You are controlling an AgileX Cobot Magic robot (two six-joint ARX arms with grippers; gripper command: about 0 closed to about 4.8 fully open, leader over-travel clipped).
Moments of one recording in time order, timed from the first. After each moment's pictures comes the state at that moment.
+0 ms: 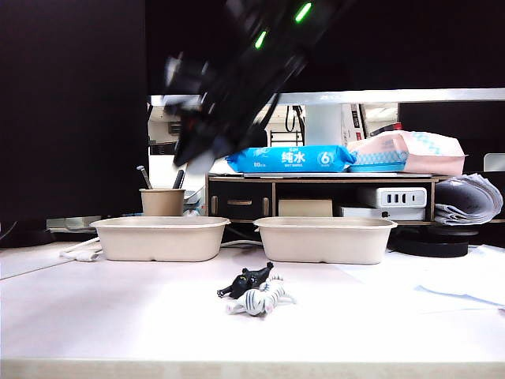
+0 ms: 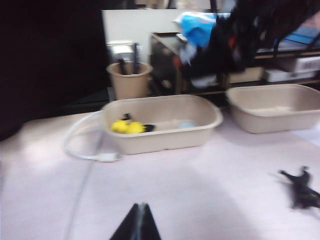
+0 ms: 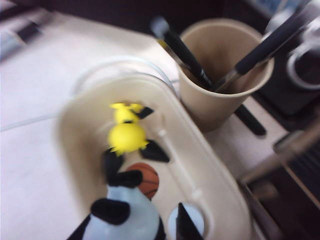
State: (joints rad) left arm -0.35 0.00 0.01 -0.06 0.00 -0.02; right arm 0.65 2.10 1.75 -0.31 -0.22 -0.18
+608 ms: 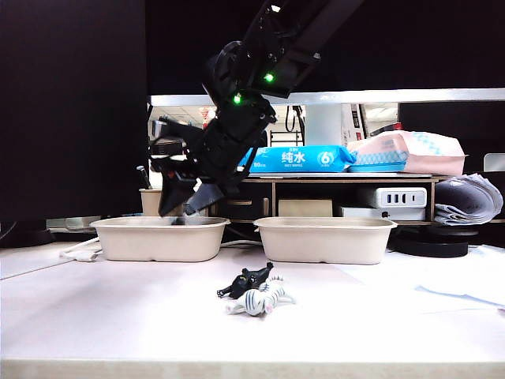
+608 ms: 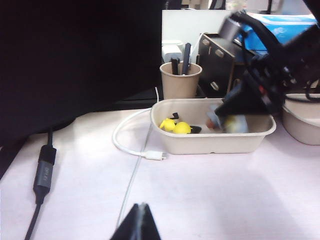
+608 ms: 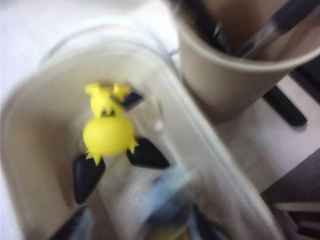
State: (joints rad) left arm -0.19 0.00 0.01 -0.06 0.00 -0.02; right arm 0.65 2.30 1.92 -0.36 -0.24 -0.16
